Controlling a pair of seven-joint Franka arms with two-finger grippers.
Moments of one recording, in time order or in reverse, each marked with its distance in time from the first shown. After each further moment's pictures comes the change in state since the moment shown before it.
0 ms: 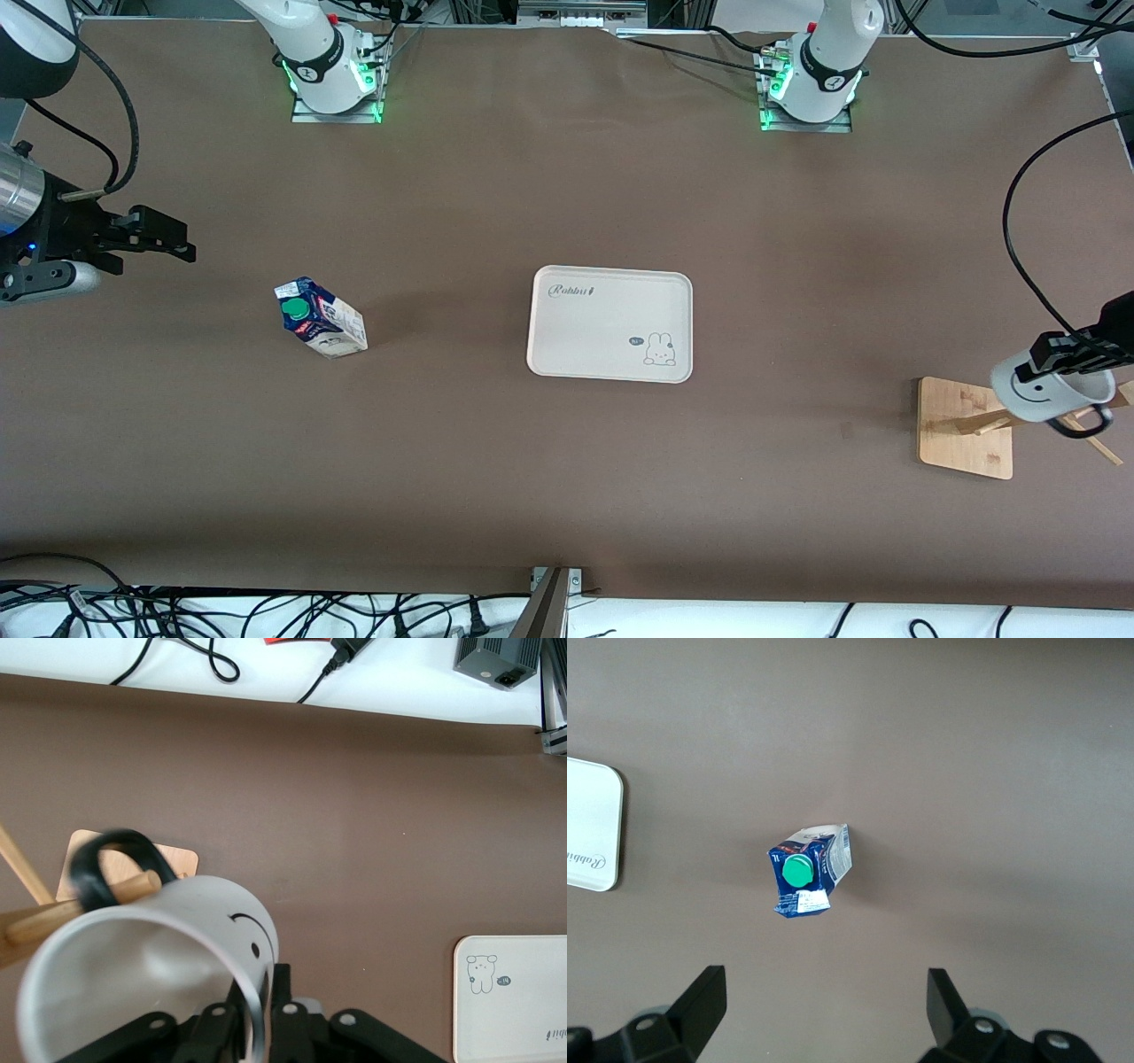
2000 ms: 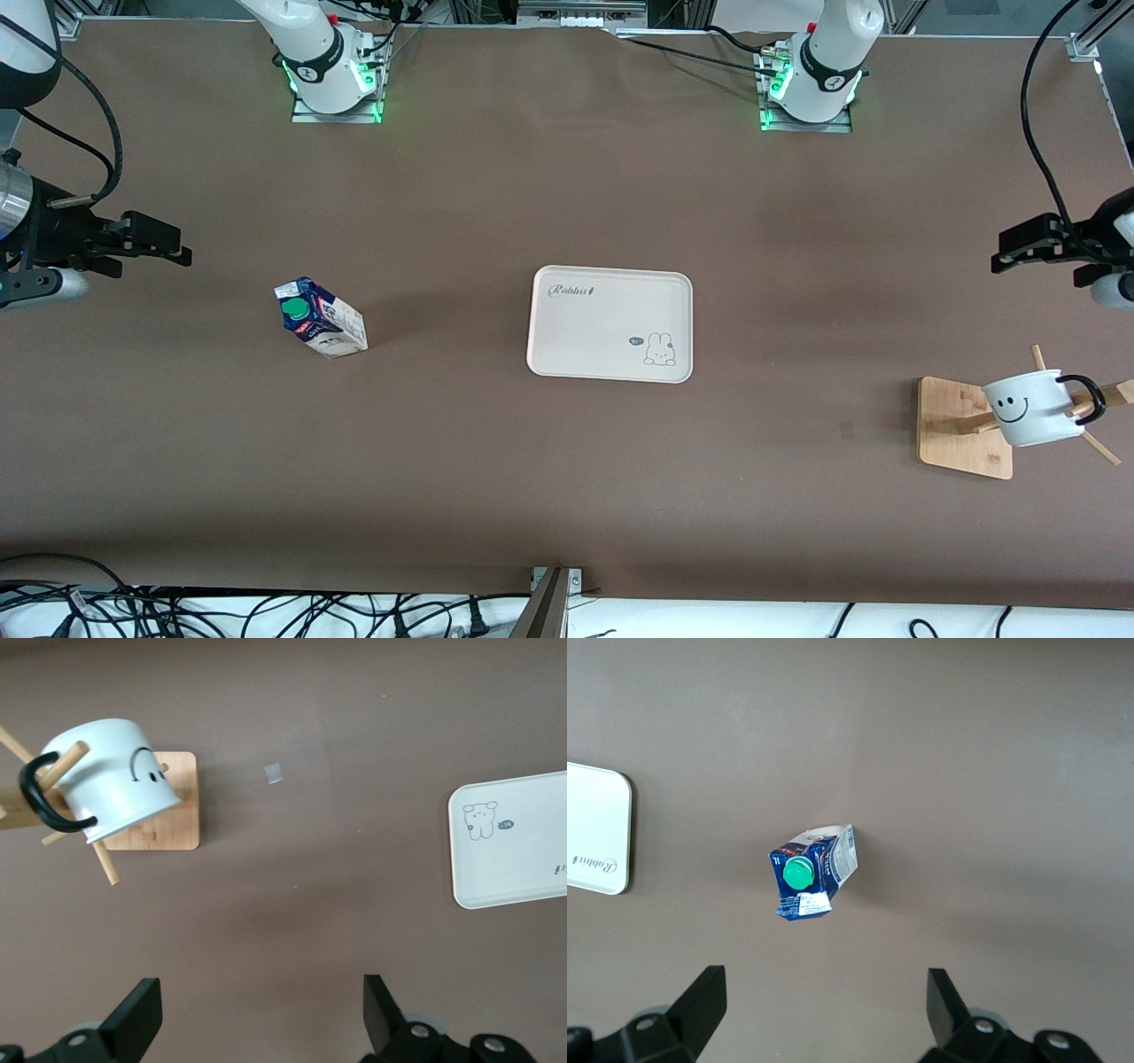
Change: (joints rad) left arm -0.177 -0.107 -0.003 0.191 0.312 -0.450 -0.069; right arm -0.032 0.013 0.008 0.002 0.035 0.000 -0.007
